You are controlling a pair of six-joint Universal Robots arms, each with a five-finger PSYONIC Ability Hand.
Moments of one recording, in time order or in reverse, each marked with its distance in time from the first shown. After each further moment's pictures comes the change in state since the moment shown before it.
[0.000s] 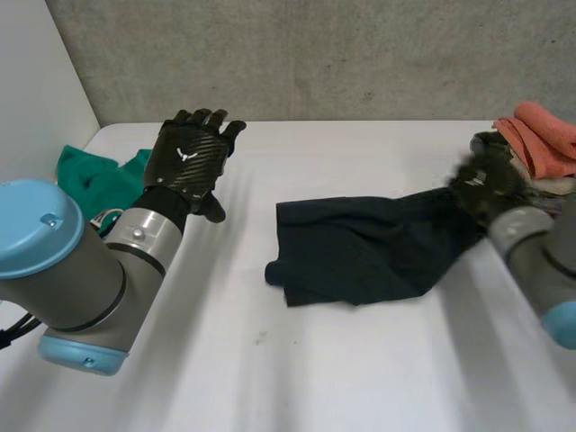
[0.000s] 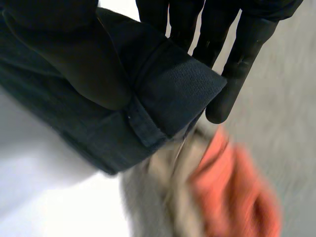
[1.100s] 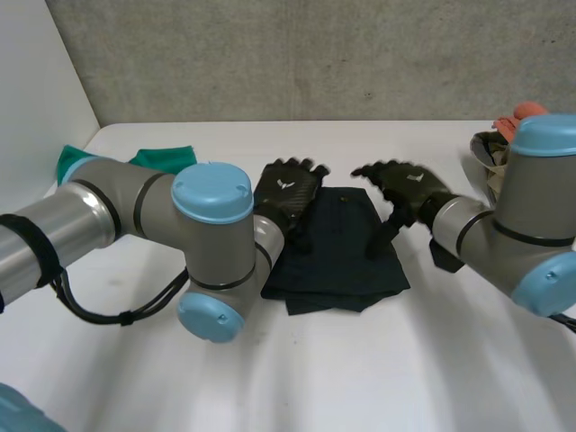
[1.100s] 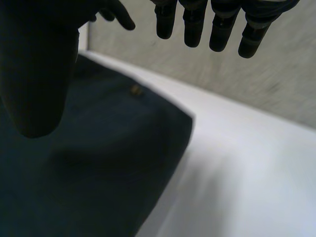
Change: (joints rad) left arm -0.229 -0.544 0.697 -0.401 -0.115 -0.225; right arm 0.118 0.183 -0.319 0.288 -0.211 0.953; left_hand 0.003 0.002 0.002 0.003 0.003; right_hand -0.838 -0.945 -0.955 -0.983 -0.917
